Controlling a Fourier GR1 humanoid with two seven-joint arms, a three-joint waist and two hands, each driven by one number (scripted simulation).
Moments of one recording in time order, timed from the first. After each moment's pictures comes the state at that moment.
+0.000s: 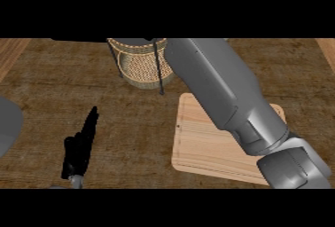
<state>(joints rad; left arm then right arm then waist) 0.01 0.22 -0.23 -1.41 0.07 0.30 0.02 -1.43 0.00 0.13 -0.59 0.78 -0.29 0.87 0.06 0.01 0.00</state>
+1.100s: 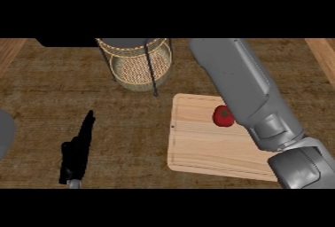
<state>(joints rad) 0.04 0.20 -0.20 -1.40 0.06 0.30 -0.01 -1.37 -0.06 0.00 -0.61 0.46 -0.87 0.60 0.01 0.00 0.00</state>
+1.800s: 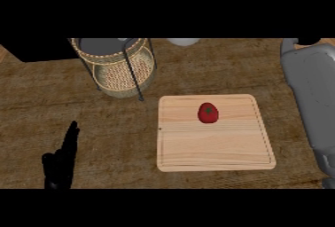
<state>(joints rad) 0.15 0.22 -0.14 -1.44 0.09 0.31 -0.02 -0.98 -0.32 -0.02 -1.16 0.42 -0.71 0.79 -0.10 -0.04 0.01</state>
